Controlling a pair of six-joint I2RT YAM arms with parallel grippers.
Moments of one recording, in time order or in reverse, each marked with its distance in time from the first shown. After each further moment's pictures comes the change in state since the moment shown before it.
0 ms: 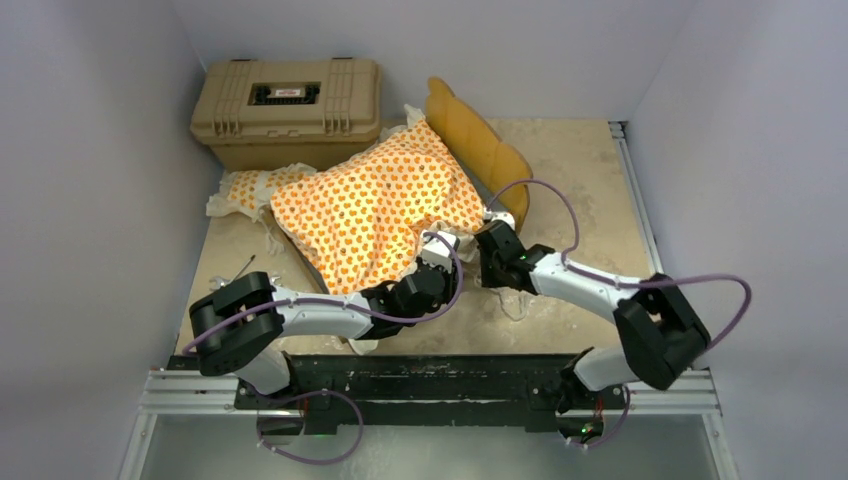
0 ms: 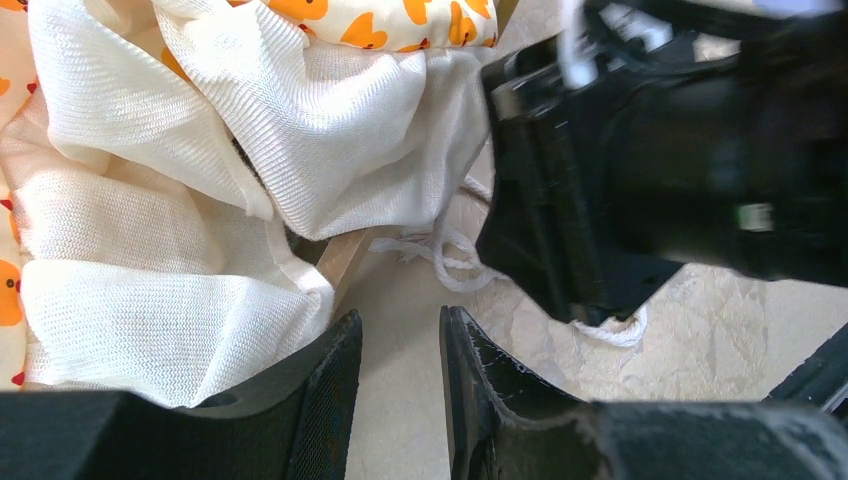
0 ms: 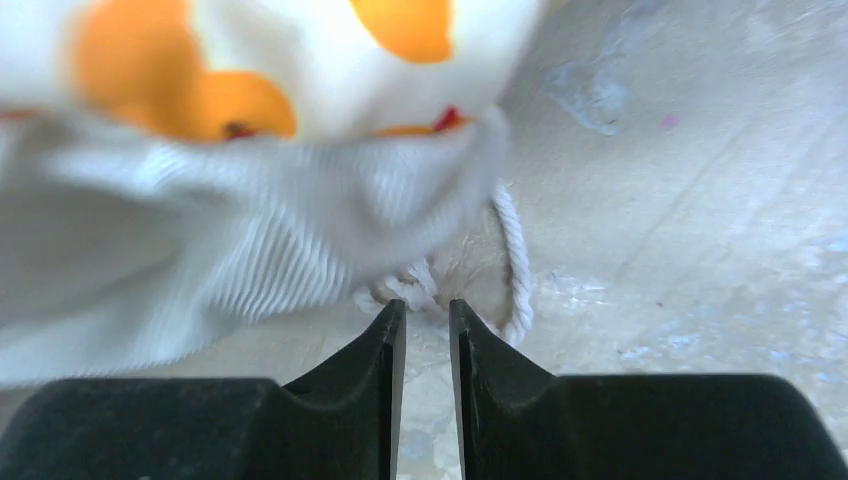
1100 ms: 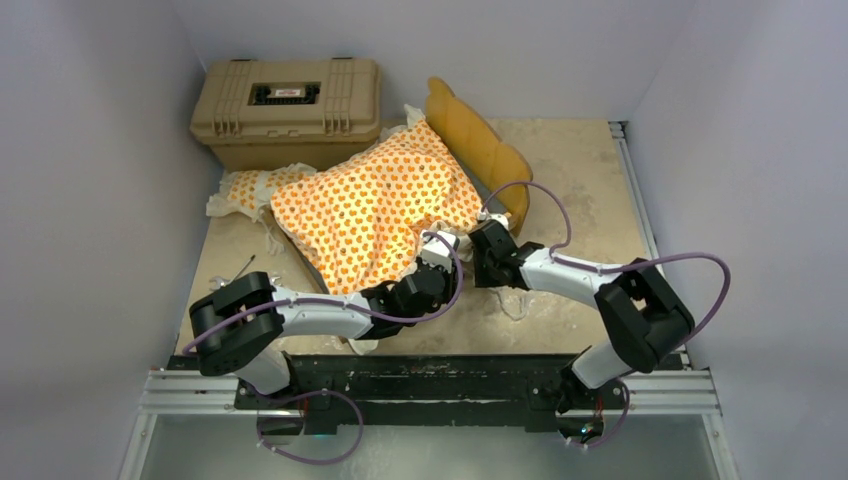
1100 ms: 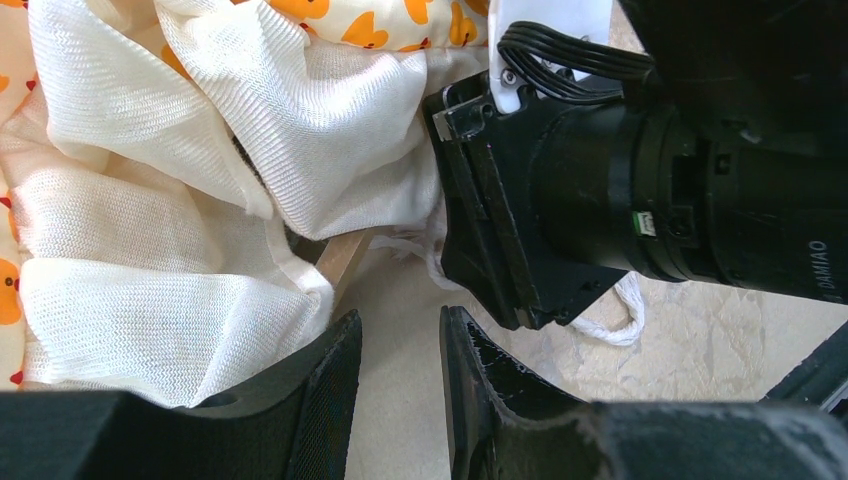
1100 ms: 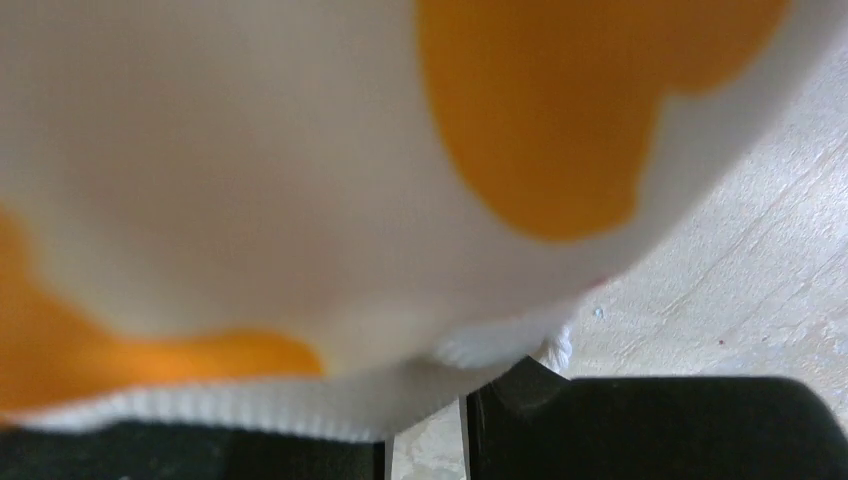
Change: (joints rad) left arm 0.000 0.000 0.000 -0.001 0.000 -0.007; right arm 0.000 0.056 0.008 0.032 -0.030 0.026
